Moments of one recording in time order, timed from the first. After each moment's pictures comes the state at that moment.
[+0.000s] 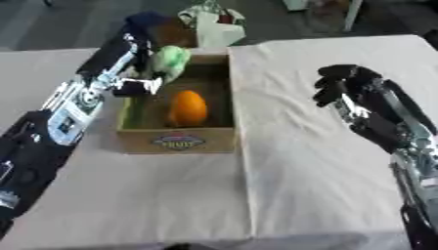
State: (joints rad) left arm -0.83 0.20 -0.32 -1.08 -0.79 -0.11 -0.10; right arm -0.22 -0.35 -0.01 -1.81 -0.07 -0.12 0.33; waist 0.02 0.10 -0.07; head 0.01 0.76
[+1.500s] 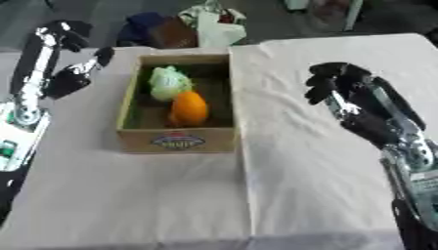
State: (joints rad) left arm -0.57 0.32 -0.12 -1.52 -0.51 -0.06 0.11; right arm -0.22 -0.35 -0.02 -1.81 -0.07 -0.12 0.33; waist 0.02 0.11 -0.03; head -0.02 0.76
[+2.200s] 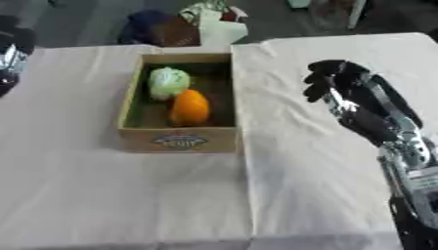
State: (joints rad) left arm -0.29 0.36 0.01 -1.83 -0.28 0.09 0.20; right arm -0.22 -0.36 -0.03 -1.81 -0.07 -0.12 0.32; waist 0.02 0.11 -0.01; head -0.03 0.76
